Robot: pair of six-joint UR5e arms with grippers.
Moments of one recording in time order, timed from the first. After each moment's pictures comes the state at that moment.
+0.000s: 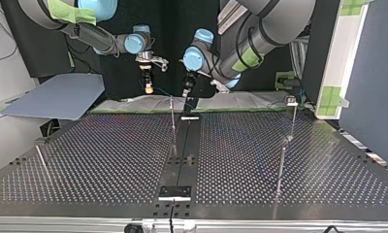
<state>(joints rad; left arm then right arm) -0.59 -2.40 -1.64 -2.59 -1.78 -1.60 2.04 -0.53 1.75 -1.10 1.63 1.41</state>
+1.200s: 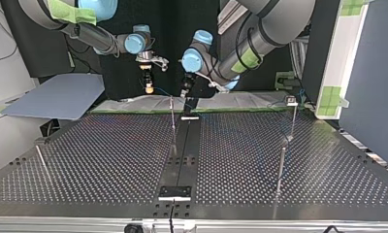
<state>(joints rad) -0.59 -2.40 -1.62 -2.62 -1.77 -1.52 2.04 -0.53 1.75 -1.09 1.63 1.40</state>
